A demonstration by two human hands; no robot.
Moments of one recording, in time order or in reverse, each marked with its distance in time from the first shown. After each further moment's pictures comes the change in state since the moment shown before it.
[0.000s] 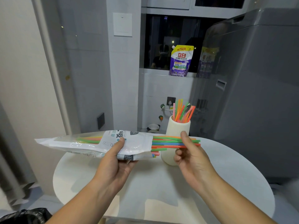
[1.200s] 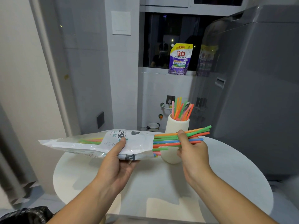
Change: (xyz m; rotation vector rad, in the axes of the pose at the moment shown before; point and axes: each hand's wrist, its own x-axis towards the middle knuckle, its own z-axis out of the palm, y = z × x) left_hand 0.000 -0.007 -0.002 -0.004 -0.002 -0.026; right_hand 0.006 0.006 0.004 -0.391 0.253 -0.249
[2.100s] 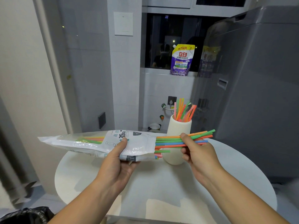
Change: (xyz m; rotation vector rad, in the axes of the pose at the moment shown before) left_hand -0.002 0.003 0.000 0.005 -0.022 0.005; right_hand 0.006 -0.013 -0.016 -0.014 -0.129 0.133
